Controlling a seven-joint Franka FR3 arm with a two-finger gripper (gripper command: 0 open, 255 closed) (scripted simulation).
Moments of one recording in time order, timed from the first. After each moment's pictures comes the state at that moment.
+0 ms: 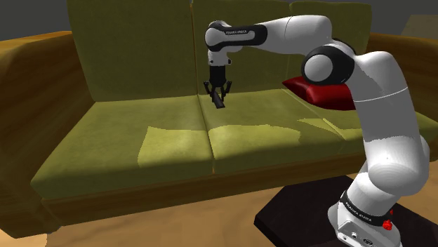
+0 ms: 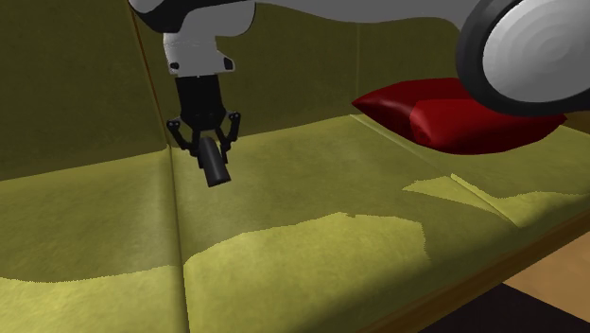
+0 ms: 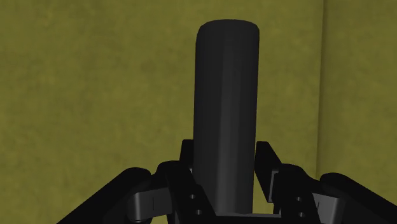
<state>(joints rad) 0.04 0.61 0.04 -1.10 0.13 1.53 0.58</state>
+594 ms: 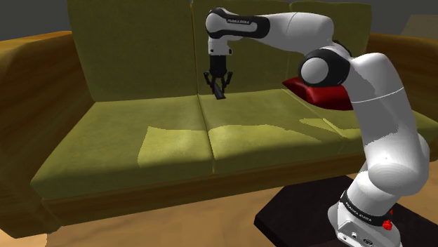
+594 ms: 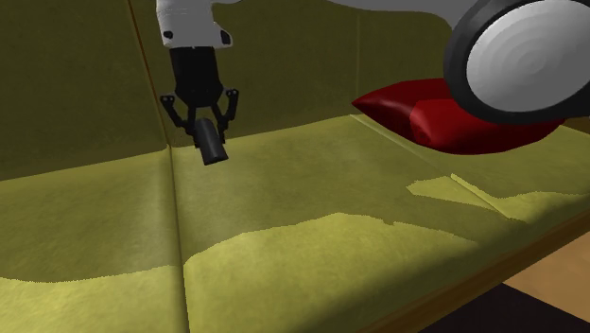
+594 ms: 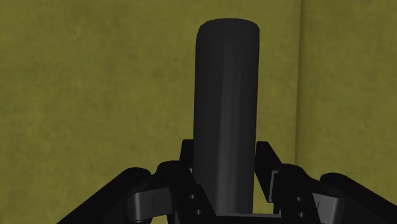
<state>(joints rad) 0.04 0.64 0.04 -0.93 0.13 1.39 0.59</state>
